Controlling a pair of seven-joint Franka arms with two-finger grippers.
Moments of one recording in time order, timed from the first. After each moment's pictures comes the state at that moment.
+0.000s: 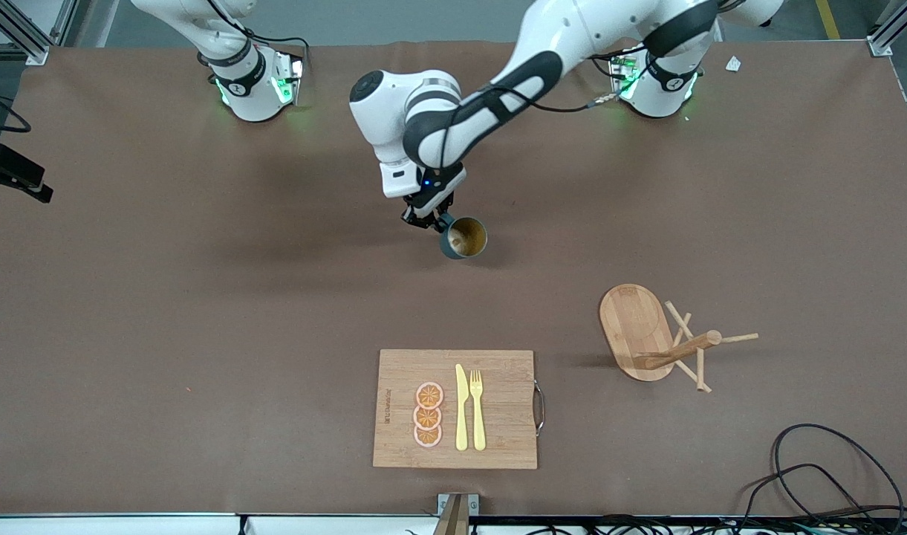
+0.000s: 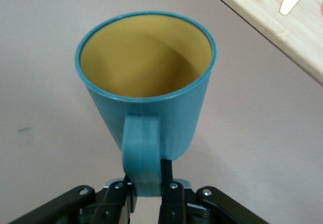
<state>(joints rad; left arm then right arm) -0.53 0.84 -0.73 -1.37 0.85 1.81 -2.25 -0.07 -0.02 -0.04 -1.53 -0.02 1.53 -0.06</state>
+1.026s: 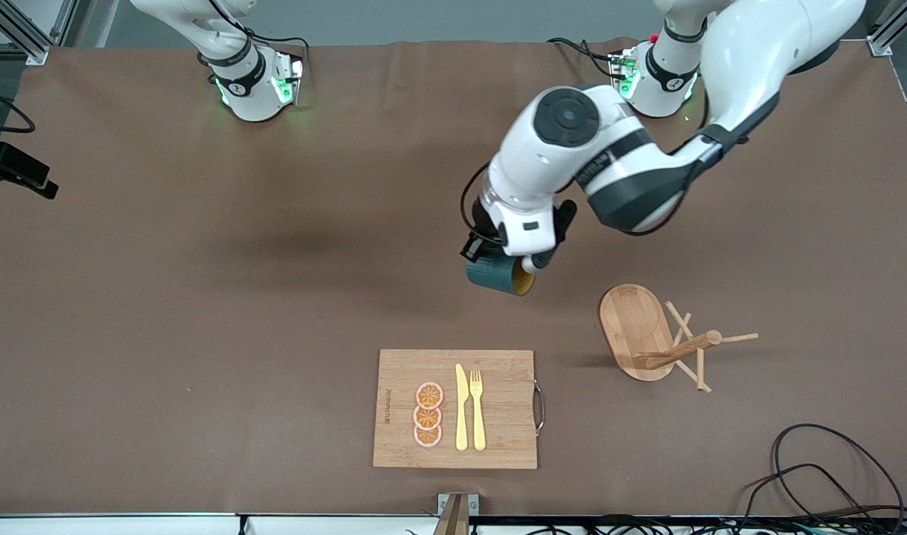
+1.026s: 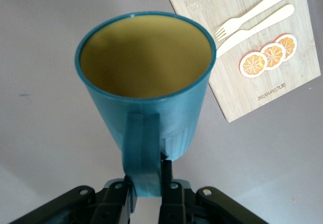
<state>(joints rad) 0.20 0.84 -1.27 -1.39 0.60 1.92 -2.03 -0.05 -0.02 -0.04 -1.54 -0.02 1.51 0.02</state>
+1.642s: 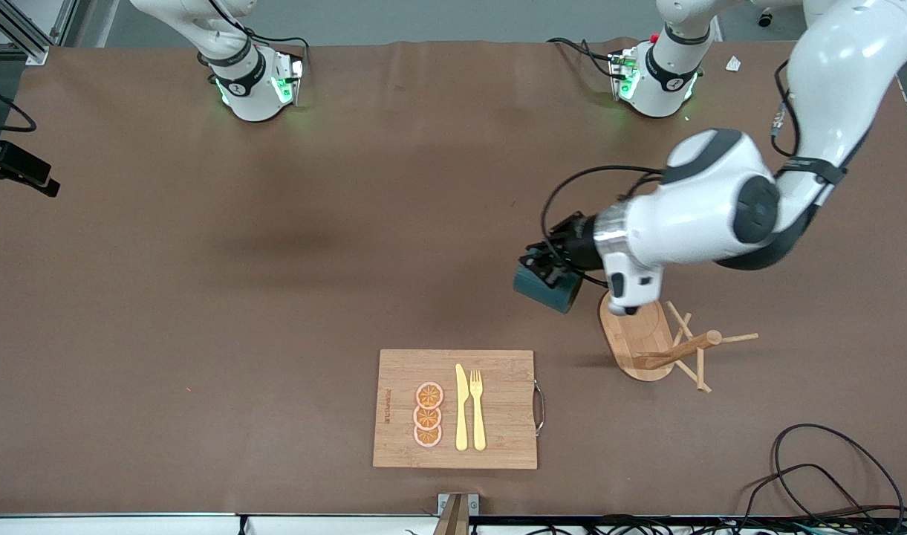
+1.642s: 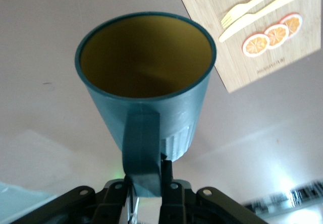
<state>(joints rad) 0.54 0.84 -1.32 -1.48 0.16 1.94 -1.58 -0.05 -0.02 -0.04 -1.54 -0.02 1.50 0.02</state>
